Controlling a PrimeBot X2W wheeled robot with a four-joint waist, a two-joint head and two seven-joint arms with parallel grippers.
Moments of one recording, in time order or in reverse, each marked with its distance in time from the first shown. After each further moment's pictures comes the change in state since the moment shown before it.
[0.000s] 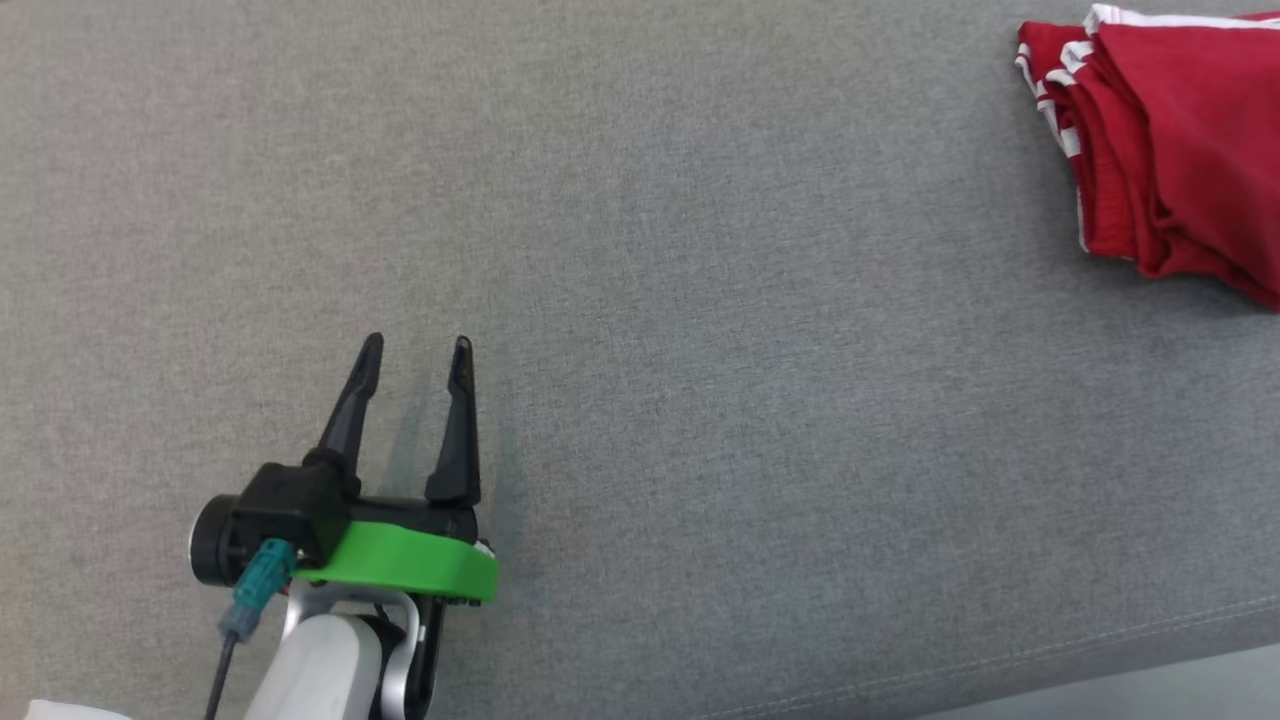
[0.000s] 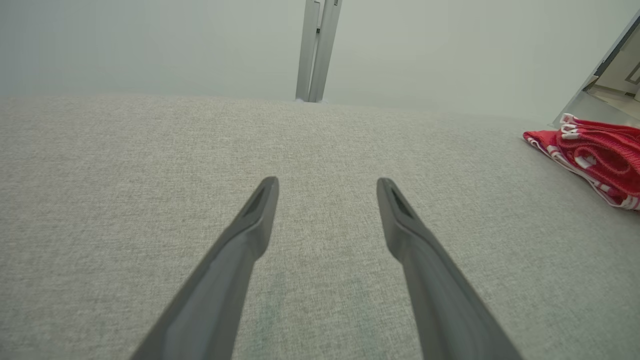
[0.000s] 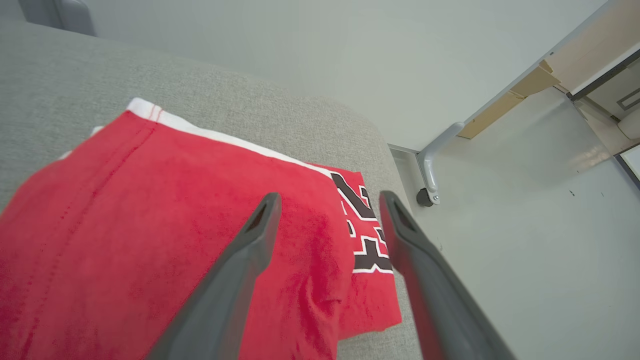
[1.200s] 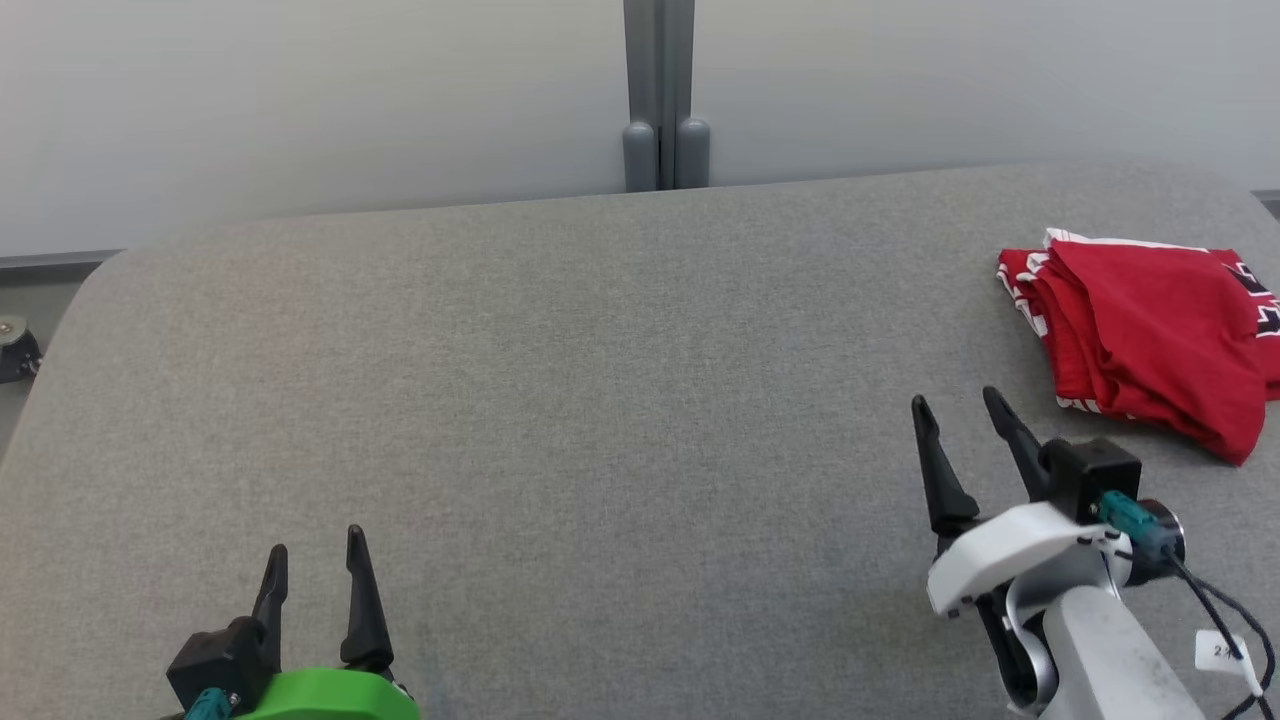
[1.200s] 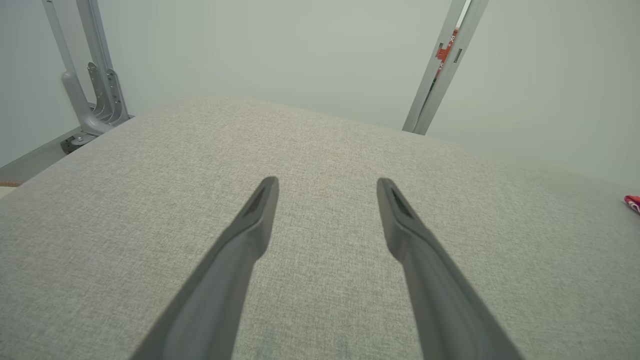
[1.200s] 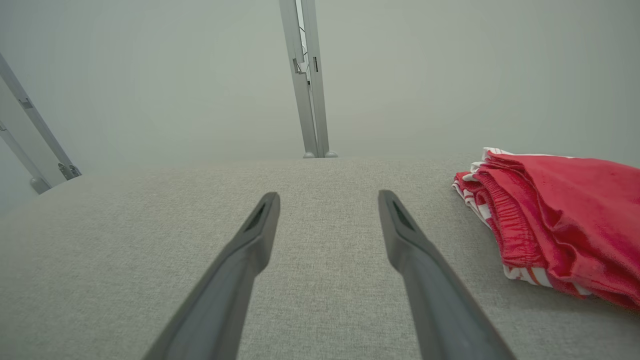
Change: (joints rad) left arm 0.213 -0.028 0.186 0.191 -0.067 0.020 -0.054; right arm 0.667 0.500 -0.124 -0.436 0.005 0.000 -0.244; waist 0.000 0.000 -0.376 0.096
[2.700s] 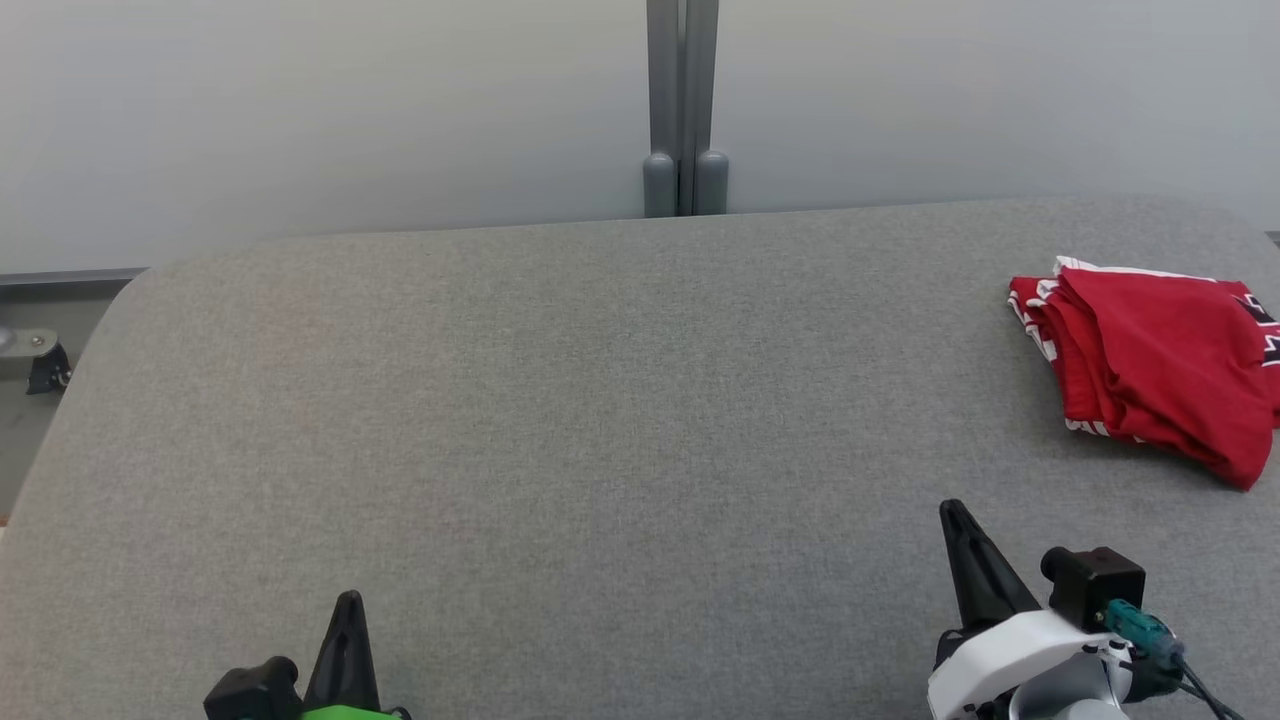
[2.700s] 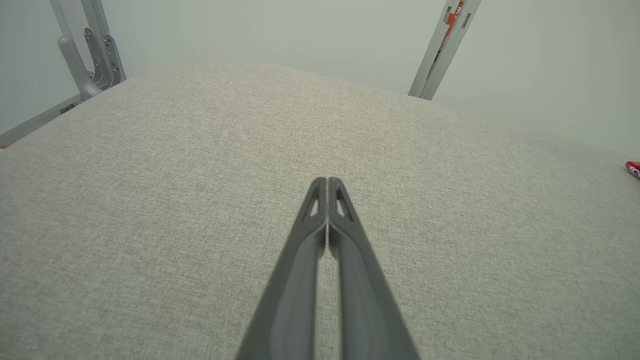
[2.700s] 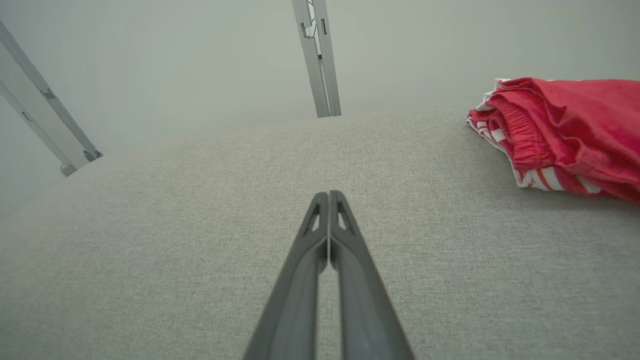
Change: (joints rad) left arm 0.036 -0.025 -0.010 0.092 0.025 -0.038 0.008; right arm 0.246 0.039 -0.003 -0.163 0.019 0.000 0.044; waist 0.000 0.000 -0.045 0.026
